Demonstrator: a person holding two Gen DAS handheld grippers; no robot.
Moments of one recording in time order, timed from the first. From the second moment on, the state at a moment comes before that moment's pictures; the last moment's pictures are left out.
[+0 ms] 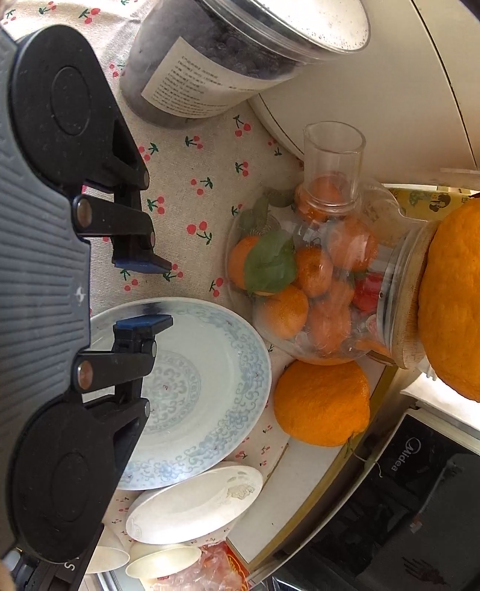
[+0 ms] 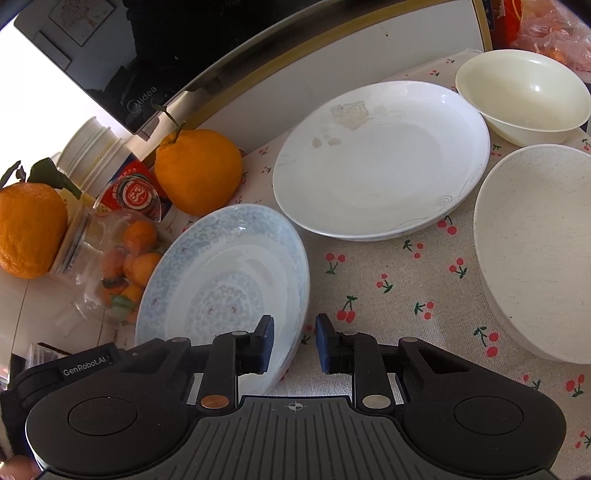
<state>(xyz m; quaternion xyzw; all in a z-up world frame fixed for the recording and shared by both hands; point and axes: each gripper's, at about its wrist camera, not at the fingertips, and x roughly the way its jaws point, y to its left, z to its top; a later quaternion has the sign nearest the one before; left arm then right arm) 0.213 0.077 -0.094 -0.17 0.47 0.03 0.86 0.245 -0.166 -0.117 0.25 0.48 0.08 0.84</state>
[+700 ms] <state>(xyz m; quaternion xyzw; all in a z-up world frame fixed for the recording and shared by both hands) 0.217 0.077 -0.094 -0.18 0.47 0.00 0.86 0.244 -0.165 -0.118 0.24 0.48 0.09 0.84</state>
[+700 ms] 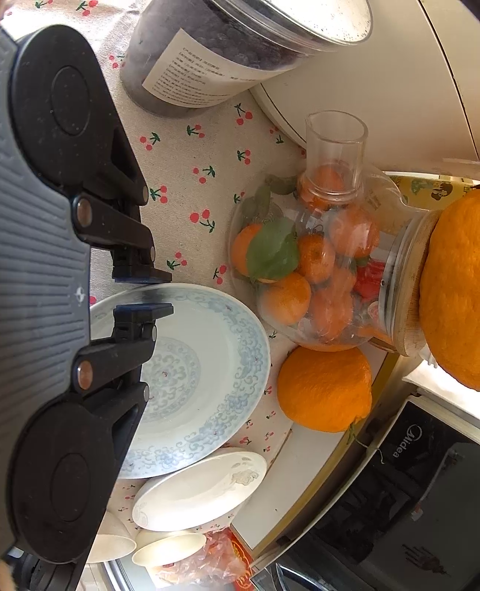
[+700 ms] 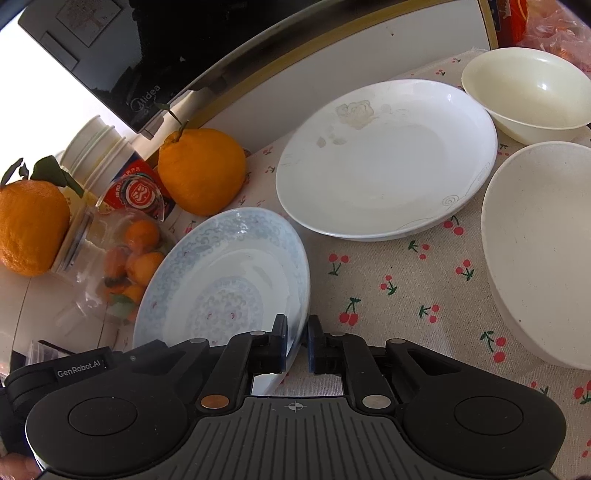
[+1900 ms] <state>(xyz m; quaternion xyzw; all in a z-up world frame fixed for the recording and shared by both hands) 0.110 0.058 -0.014 -0.14 0.40 -0.04 0.90 0.131 -0.187 -0.039 0.20 0.43 0.12 0.87</state>
